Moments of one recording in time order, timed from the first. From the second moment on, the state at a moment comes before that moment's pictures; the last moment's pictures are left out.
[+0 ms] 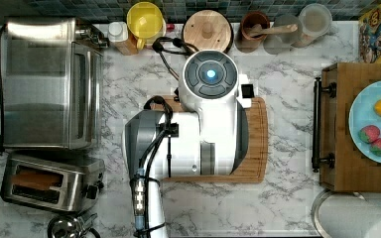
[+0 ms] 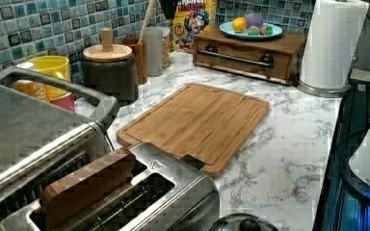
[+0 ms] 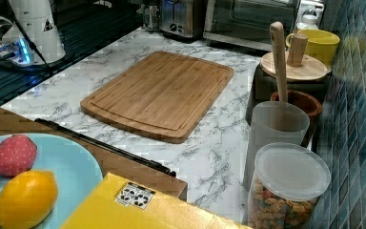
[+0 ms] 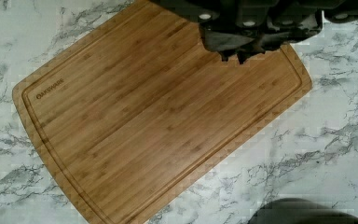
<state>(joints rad) 0.01 0.02 0.01 -1.88 0.04 0.26 -0.07</state>
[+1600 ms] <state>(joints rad) 0.14 -0.04 0.16 -2.09 0.12 0.42 -0.42</state>
